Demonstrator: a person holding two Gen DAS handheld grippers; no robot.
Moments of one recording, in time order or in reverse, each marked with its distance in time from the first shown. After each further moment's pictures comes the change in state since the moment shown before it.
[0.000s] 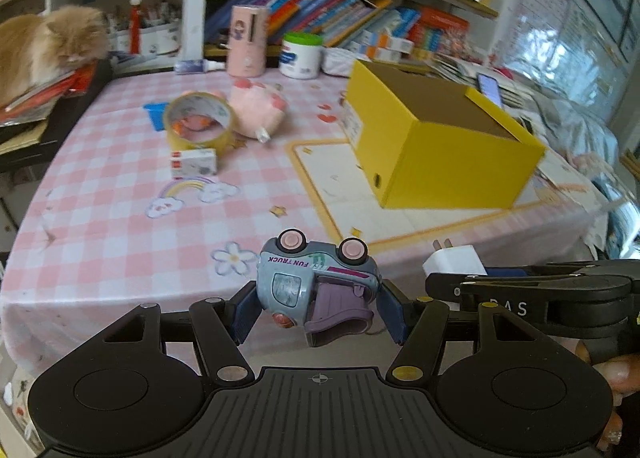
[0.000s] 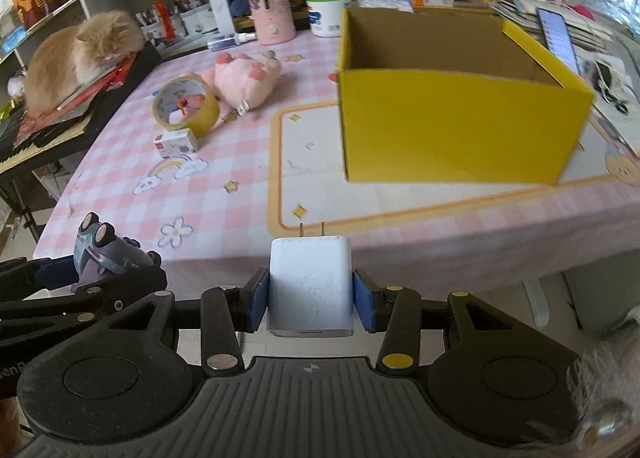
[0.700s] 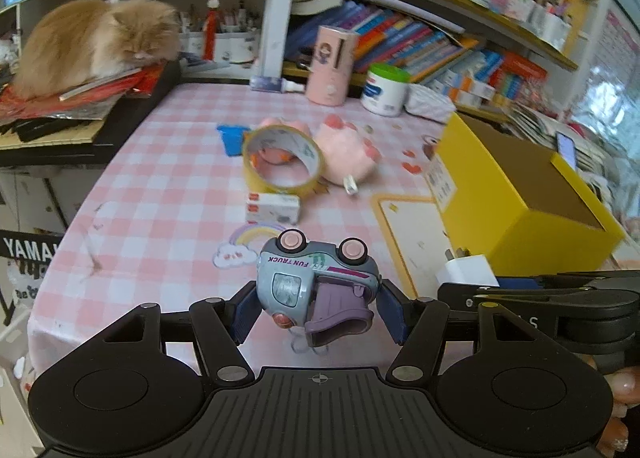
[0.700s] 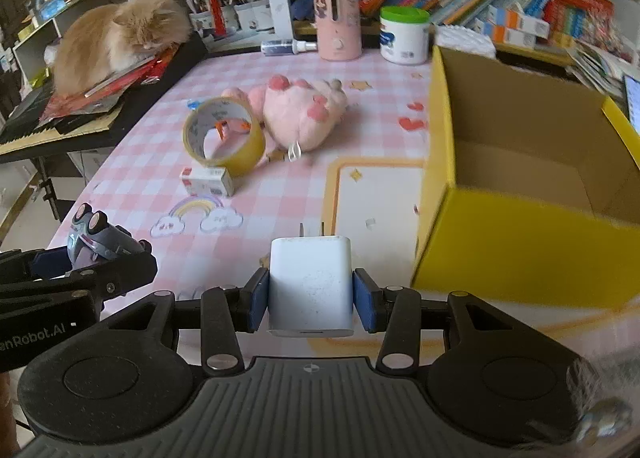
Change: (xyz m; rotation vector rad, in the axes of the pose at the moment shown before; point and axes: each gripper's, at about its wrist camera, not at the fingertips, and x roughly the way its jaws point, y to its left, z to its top) left arm 0.022 0.053 0.043 -0.157 -0.062 0.152; right arm 0.060 0.033 0.075 -0.169 0.007 0.099
